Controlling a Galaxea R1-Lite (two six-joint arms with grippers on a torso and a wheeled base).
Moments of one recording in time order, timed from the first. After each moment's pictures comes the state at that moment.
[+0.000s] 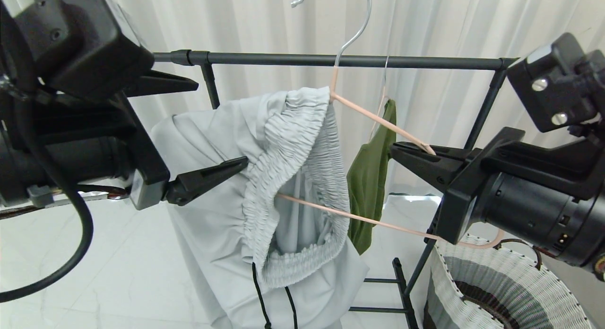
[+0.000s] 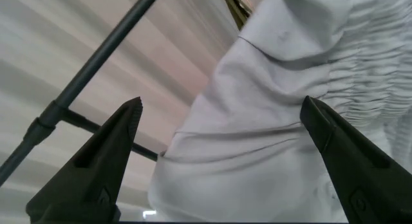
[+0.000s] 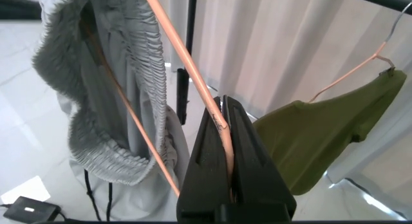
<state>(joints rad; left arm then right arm) -0.60 1.24 -1.08 0.03 -0.04 0.75 1.08 1.38 -0.87 -0.52 -0.28 -0.12</state>
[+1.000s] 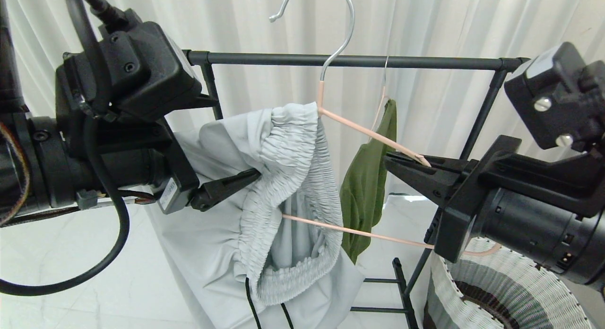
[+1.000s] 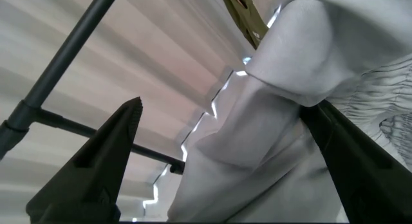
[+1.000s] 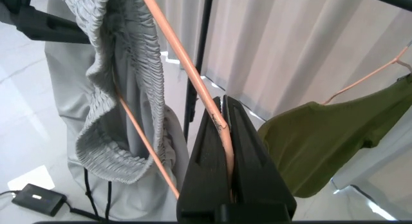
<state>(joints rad) -0.59 1.30 -1.08 0.03 -0.05 0.75 1.12 1.38 -0.86 -0.52 -0.28 -0.14</state>
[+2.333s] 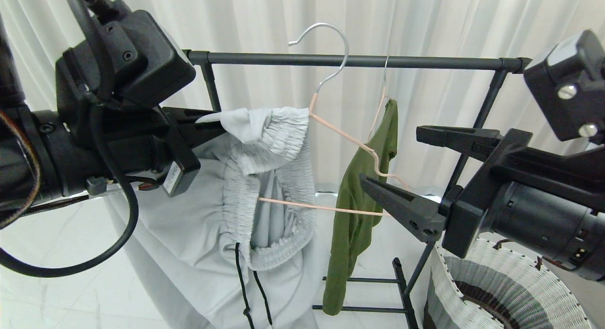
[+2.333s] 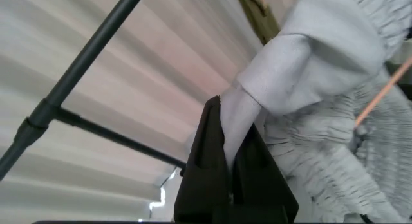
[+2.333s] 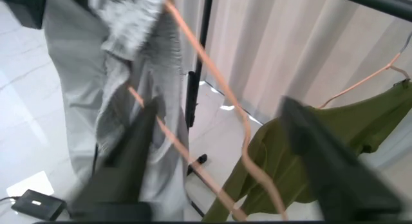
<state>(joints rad) -0.56 1.31 -1.04 -0.11 -0.01 0.75 1.11 1.36 -0.86 -0.52 -0.28 -0.15</state>
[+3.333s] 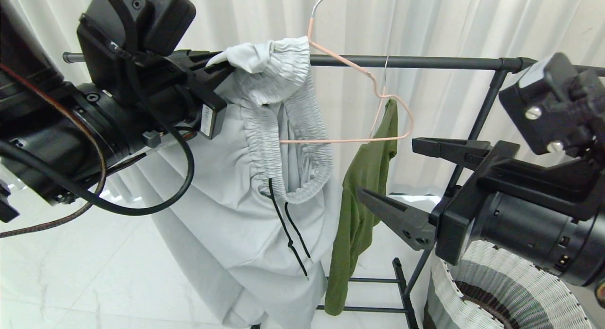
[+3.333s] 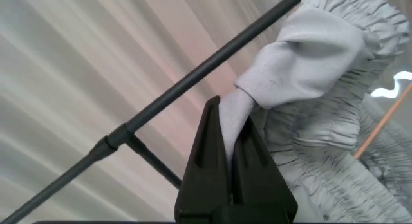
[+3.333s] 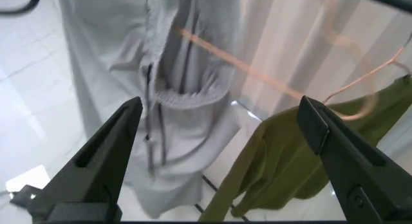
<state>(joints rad) -0.55 1.43 -0.97 -0.68 0.06 0.69 1.10 1.38 -0.85 -0.50 -0.28 -0.11</state>
